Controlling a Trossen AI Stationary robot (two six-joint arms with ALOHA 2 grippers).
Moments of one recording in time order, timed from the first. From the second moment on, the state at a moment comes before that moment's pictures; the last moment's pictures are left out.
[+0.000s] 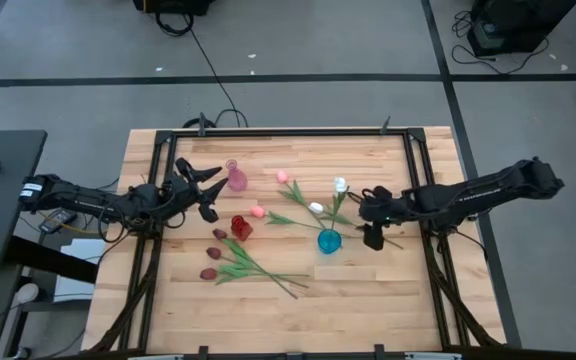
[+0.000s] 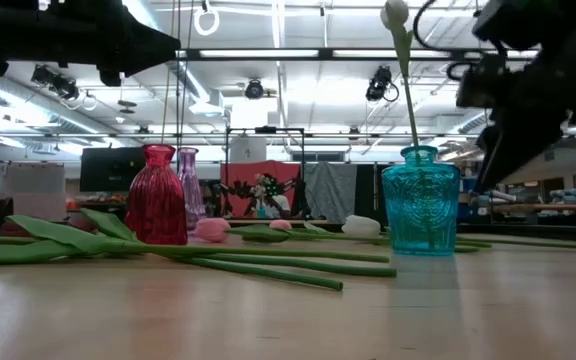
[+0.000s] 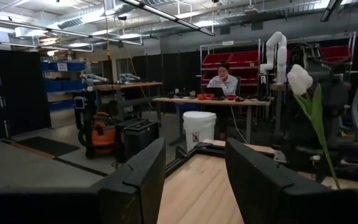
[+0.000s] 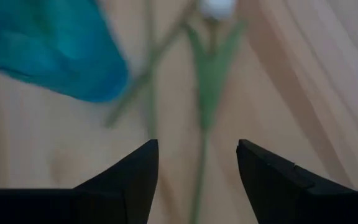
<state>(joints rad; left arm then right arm) -0.10 0.65 0.19 0.73 -0.61 0.15 0.09 1.02 0.49 -0.49 0.16 0.41</state>
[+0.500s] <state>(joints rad) -0.10 0.65 0.19 0.73 -0.61 0.15 0.05 1.27 0.44 -0.28 0.17 0.37</state>
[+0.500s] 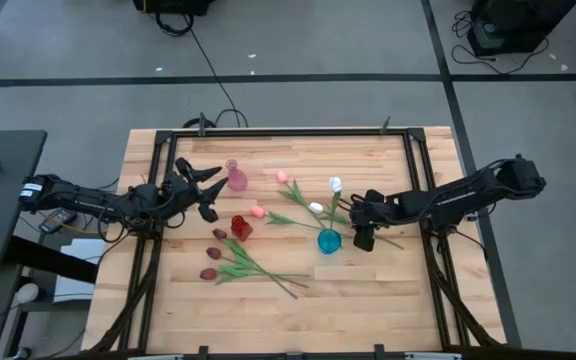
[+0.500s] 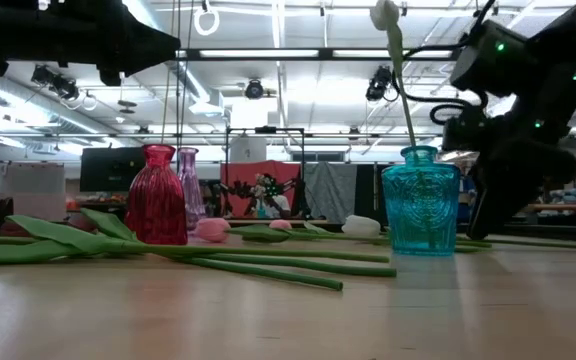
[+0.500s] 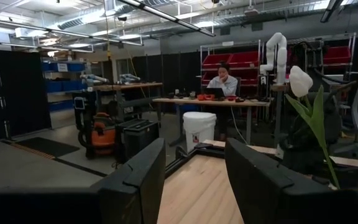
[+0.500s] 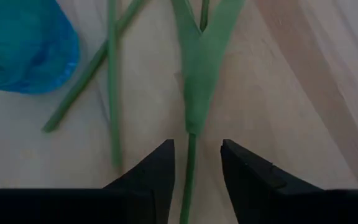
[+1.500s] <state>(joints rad) -0.10 0.65 0.19 0.72 -0.62 0.15 0.00 0.76 0.51 -0.46 0.36 0.39</state>
